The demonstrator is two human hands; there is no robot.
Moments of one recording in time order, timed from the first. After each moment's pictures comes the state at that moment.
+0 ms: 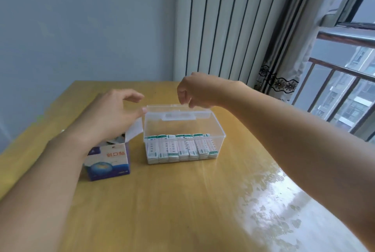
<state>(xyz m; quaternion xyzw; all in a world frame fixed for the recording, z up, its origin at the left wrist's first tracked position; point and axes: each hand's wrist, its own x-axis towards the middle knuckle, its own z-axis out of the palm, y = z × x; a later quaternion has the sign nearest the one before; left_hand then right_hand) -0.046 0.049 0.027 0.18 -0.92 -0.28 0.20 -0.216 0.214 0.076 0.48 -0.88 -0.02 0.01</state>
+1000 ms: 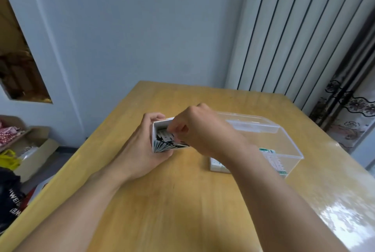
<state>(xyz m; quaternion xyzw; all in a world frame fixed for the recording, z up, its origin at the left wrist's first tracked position) 0.031 -0.020 -0.064 0.14 -0.87 -0.39 0.27 -0.083 0.122 0.027 0.59 -0.79 0.17 0.03</state>
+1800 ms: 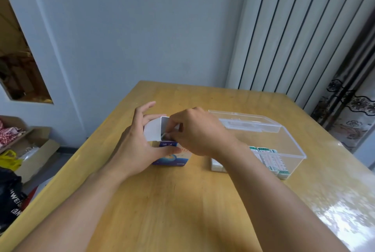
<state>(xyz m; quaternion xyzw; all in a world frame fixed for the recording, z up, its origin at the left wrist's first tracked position) 0.029 -0.024 -0.064 0.16 -0.84 -0.40 0.33 -0.091 0.106 0.006 0.58 -0.79 0.19 0.04</state>
